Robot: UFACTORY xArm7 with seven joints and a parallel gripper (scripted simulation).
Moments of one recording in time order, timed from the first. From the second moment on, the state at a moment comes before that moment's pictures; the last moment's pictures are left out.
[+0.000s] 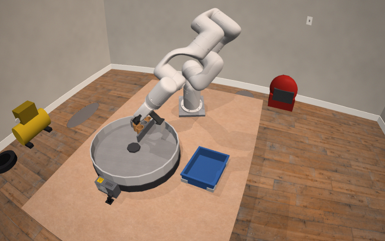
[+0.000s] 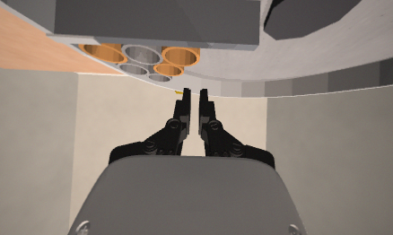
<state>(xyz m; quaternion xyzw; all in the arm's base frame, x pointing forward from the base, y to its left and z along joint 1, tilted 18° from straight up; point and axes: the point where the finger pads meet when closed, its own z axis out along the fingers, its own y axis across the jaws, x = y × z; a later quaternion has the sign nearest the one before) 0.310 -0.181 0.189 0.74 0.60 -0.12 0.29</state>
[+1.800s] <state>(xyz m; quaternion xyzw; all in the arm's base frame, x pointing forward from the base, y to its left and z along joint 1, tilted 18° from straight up) 0.320 -0.177 0.154 0.74 0.60 -0.12 0.29</state>
